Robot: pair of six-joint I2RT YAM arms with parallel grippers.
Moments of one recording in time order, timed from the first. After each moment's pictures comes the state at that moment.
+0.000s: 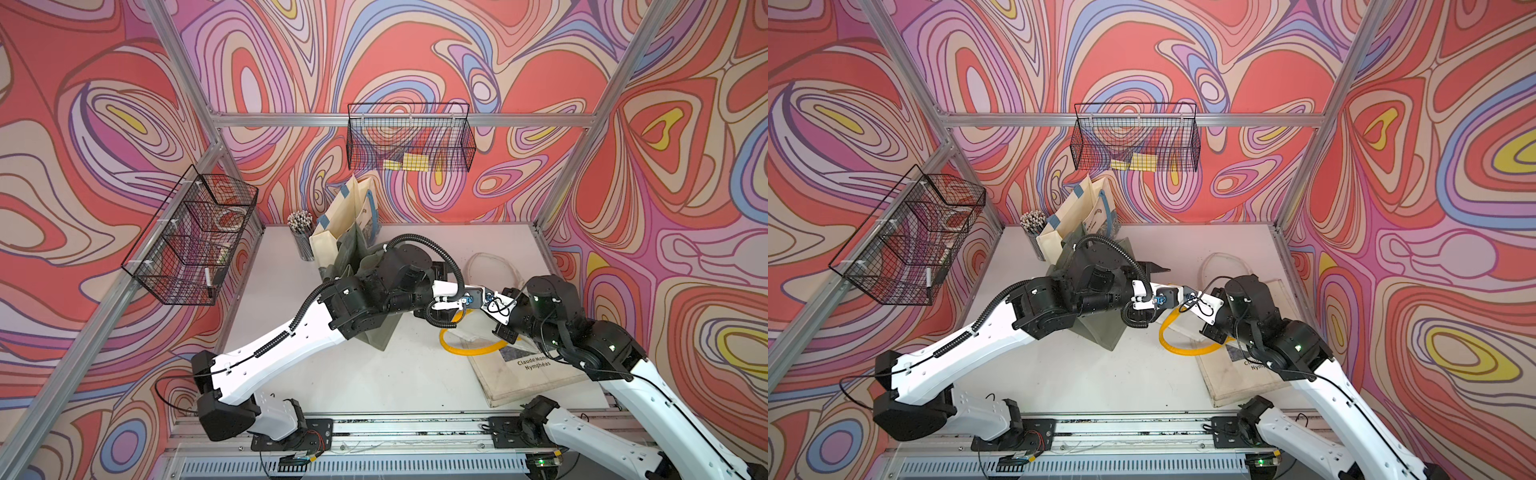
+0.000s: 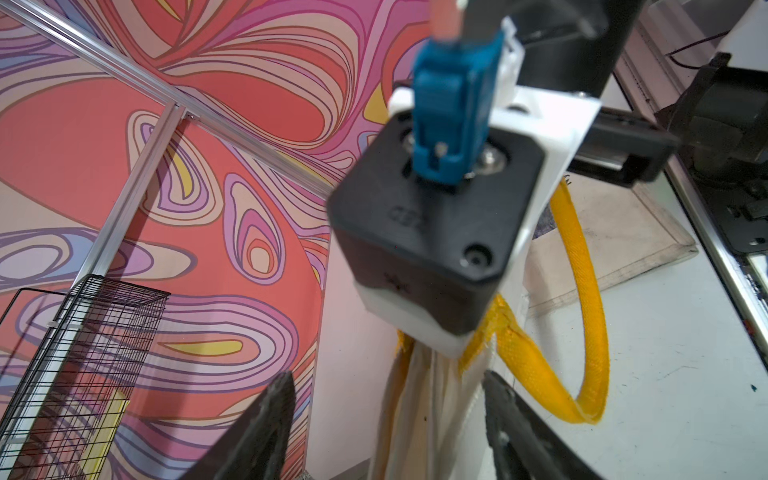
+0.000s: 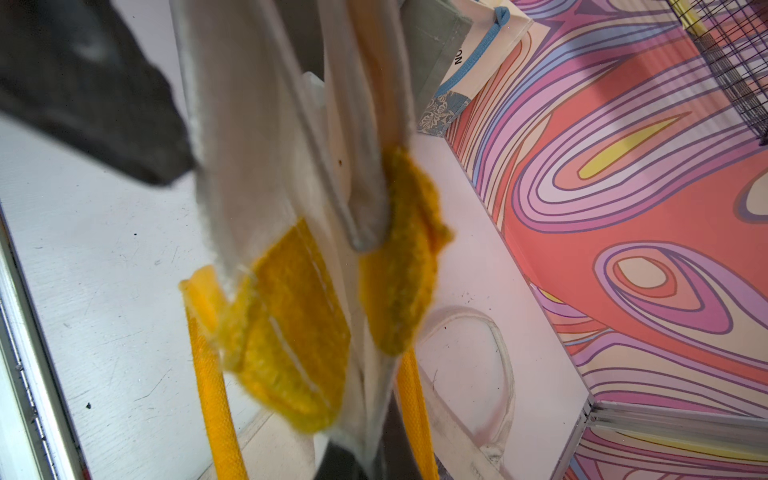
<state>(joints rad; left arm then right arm) -1.06 1.45 1.65 -0.64 0.03 0.81 0.60 0.83 1.14 -0.91 -0.02 -0.63</state>
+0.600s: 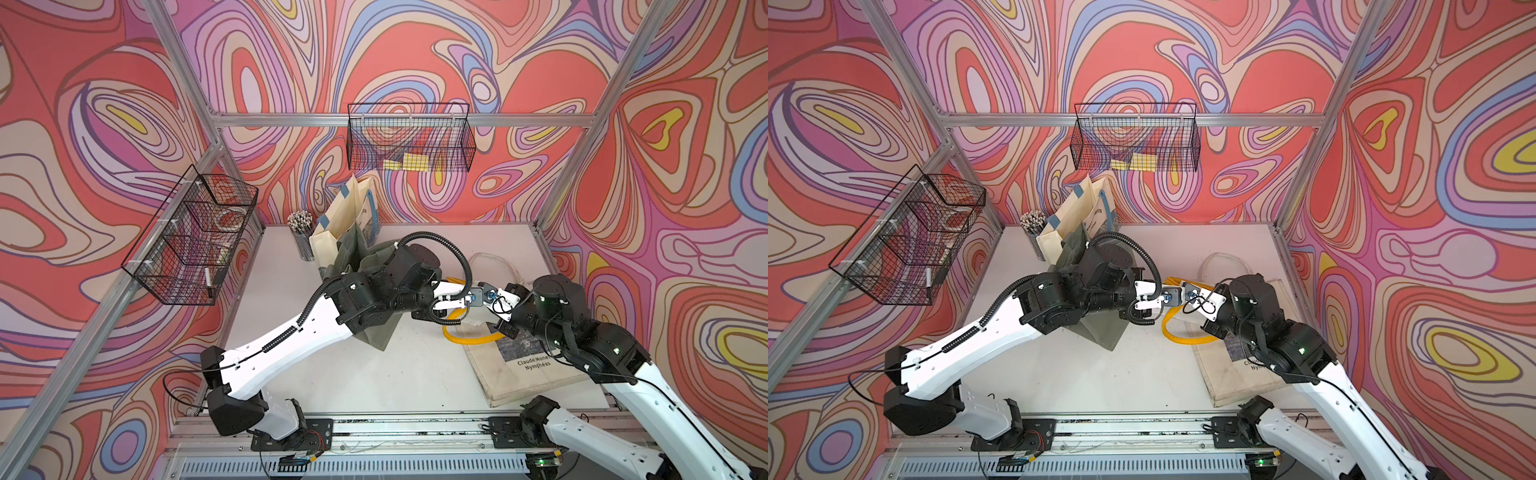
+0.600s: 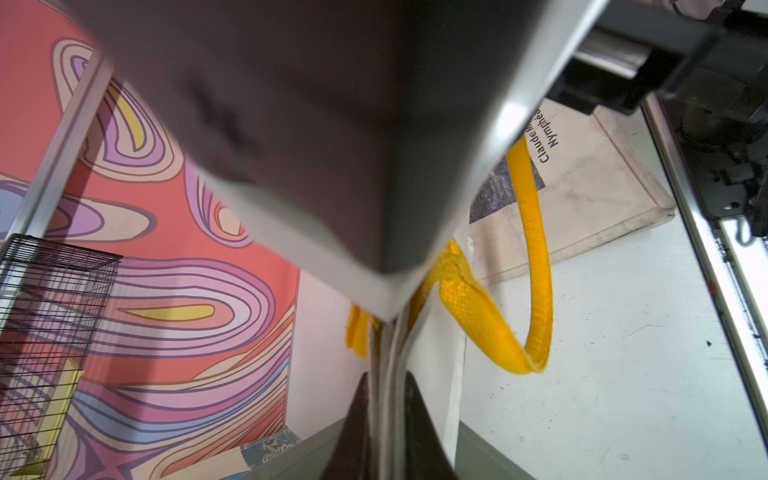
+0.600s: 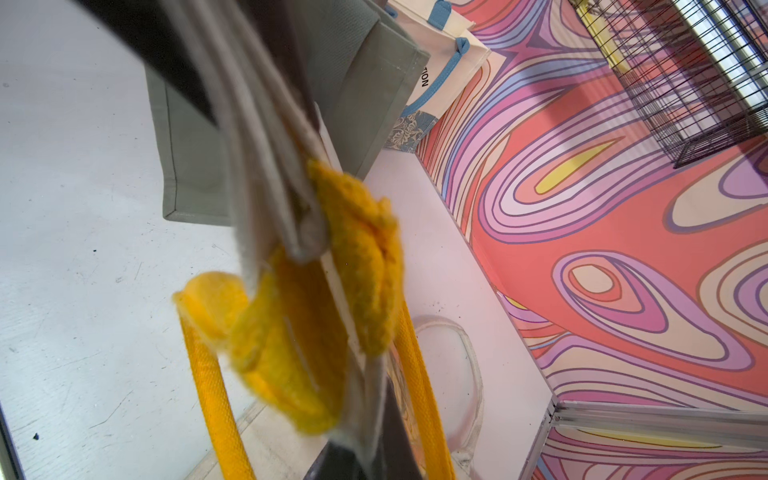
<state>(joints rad) -1.06 1.50 1.71 -0.77 -0.02 0.77 0.60 0.82 1.14 -0.85 0.01 -0.65</state>
